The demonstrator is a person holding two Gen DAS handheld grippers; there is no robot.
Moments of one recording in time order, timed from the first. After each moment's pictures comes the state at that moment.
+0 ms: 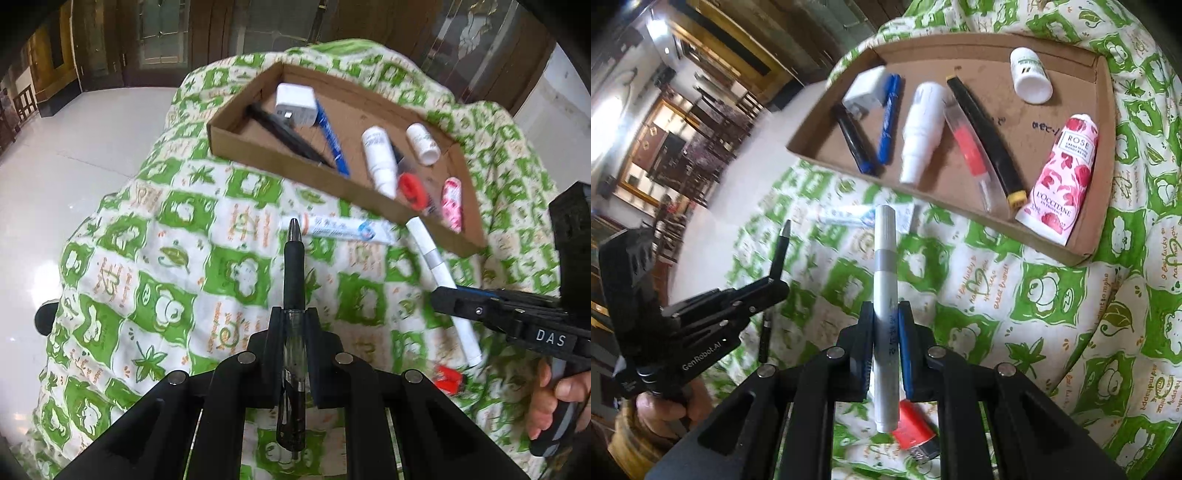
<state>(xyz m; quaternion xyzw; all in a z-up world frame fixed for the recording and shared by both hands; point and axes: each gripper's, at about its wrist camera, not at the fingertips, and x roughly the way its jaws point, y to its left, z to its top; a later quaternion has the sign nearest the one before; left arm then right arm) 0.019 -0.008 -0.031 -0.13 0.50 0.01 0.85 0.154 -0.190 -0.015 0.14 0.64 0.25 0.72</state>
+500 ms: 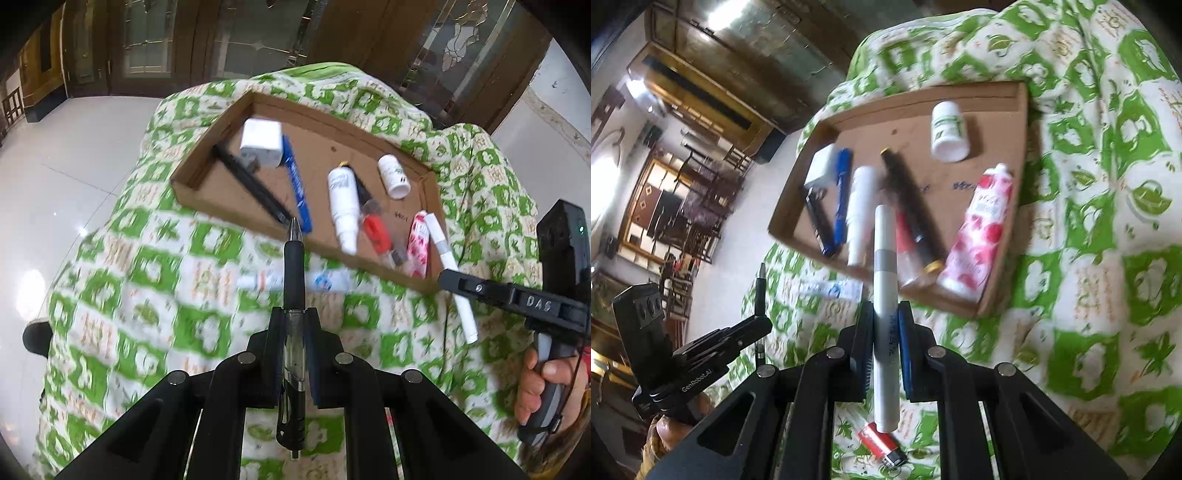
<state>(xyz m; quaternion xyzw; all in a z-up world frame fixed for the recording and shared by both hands) 0.053 -0.017 0.002 -0.14 0.49 -0.02 0.86 0.191 -0.253 0.004 0.21 0.61 0.19 0.74</state>
